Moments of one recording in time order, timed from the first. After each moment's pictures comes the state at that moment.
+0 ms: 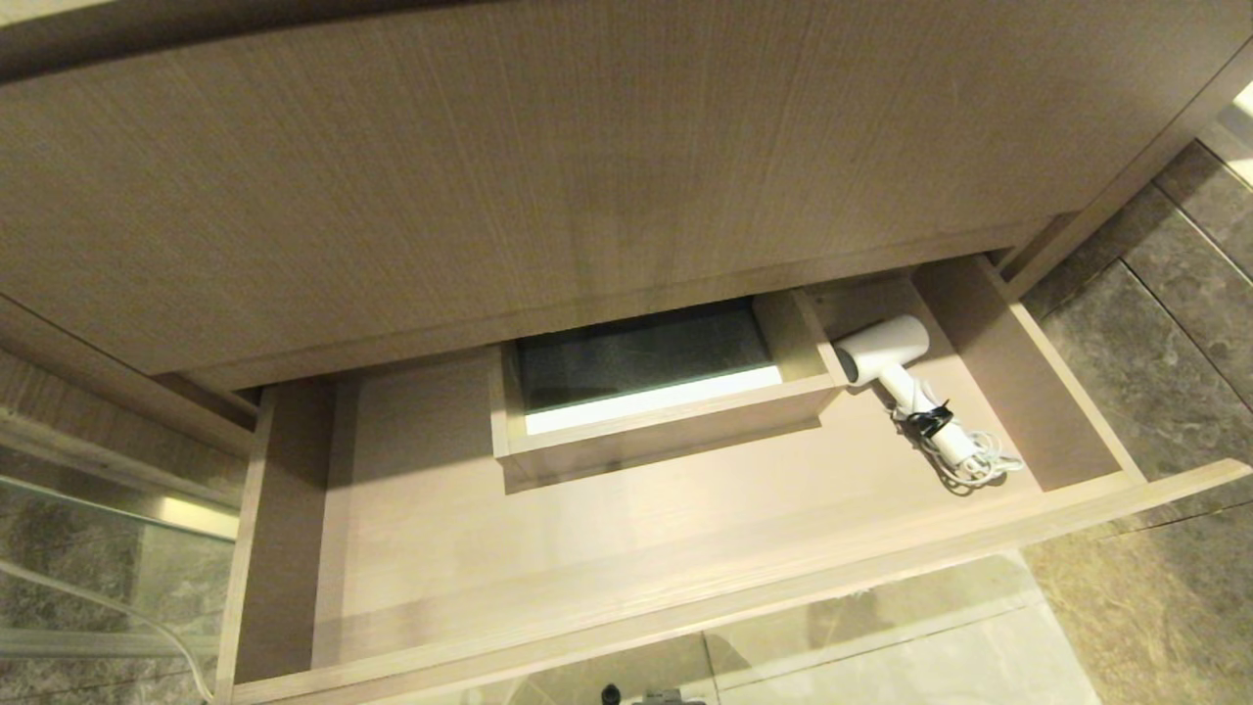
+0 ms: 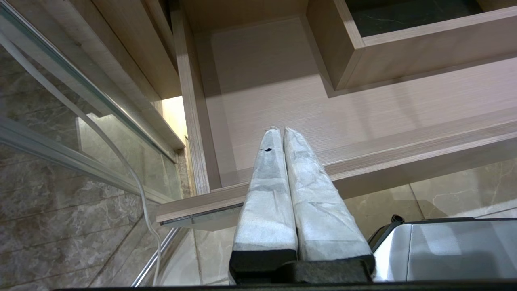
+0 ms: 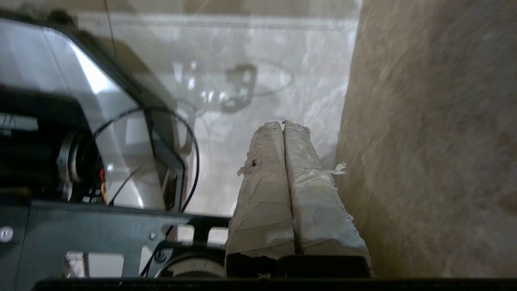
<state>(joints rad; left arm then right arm) 0.00 0.00 0.00 0.00 0.00 0.00 -0.16 0.78 -0.46 0.44 0.02 -0.39</state>
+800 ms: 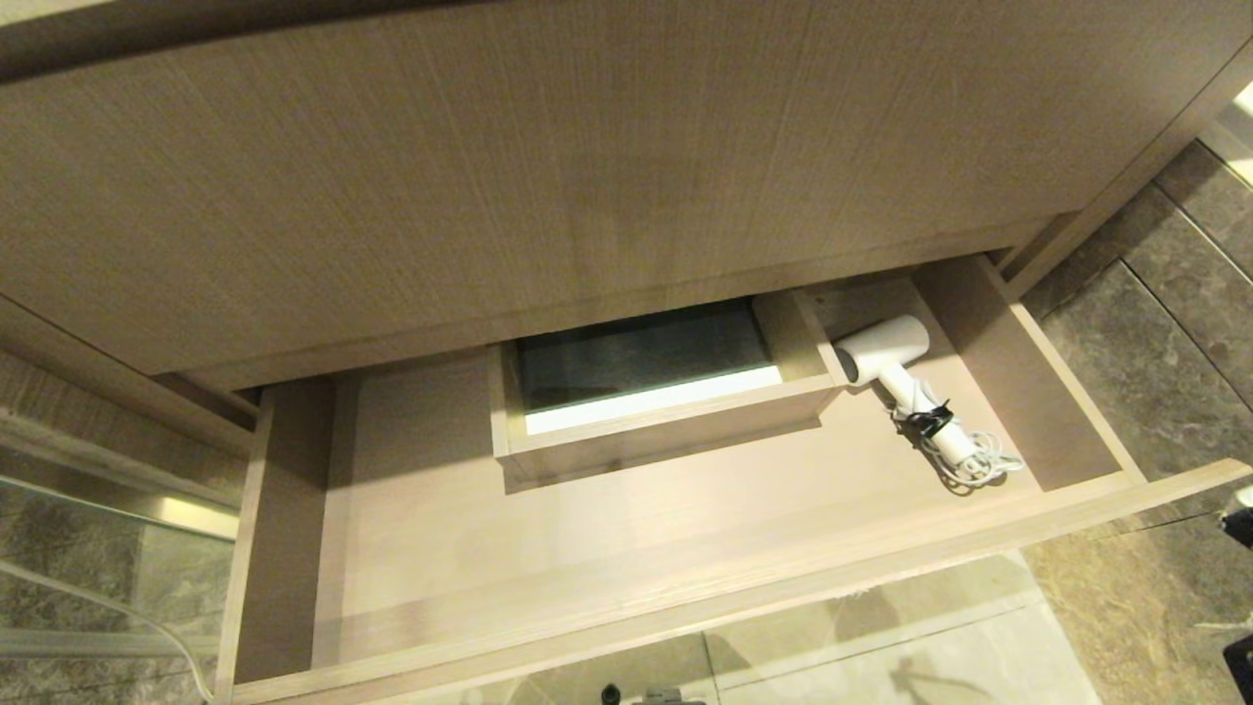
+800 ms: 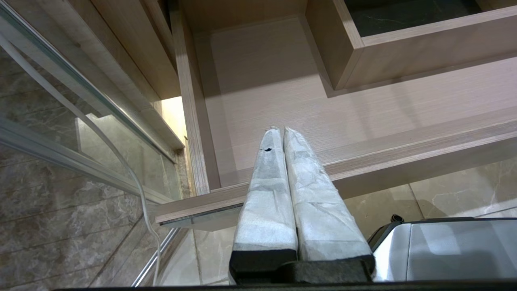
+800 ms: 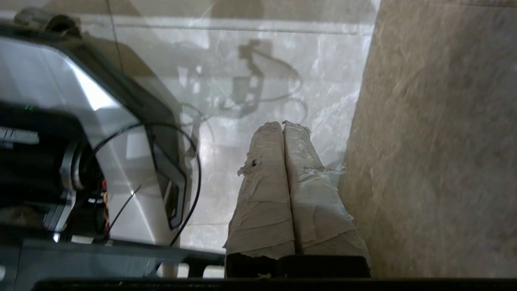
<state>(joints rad) 0.00 0.00 0.00 0.00 0.00 0.00 -0.14 1.08 -0.47 0.22 0.03 -0.38</state>
